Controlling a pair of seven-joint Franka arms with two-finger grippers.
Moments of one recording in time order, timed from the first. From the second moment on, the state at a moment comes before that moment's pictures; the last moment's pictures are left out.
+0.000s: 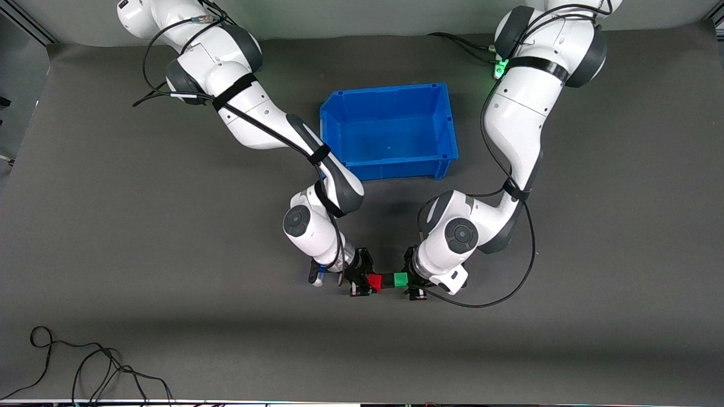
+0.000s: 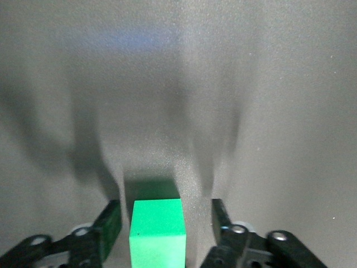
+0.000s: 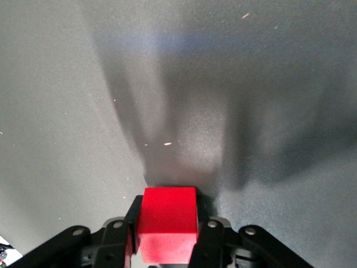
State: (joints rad) left arm -0.43 1.01 -0.11 -1.22 -0.12 2.47 -2.04; right arm 0.62 1.17 -0.02 -1.05 0.45 2.67 1.91
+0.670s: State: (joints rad) left arm -0.40 0.95 -0.06 -1.18 -0.06 2.38 -2.00; right arm 0.62 1.16 -0.02 -1.02 0.36 2.63 1.92
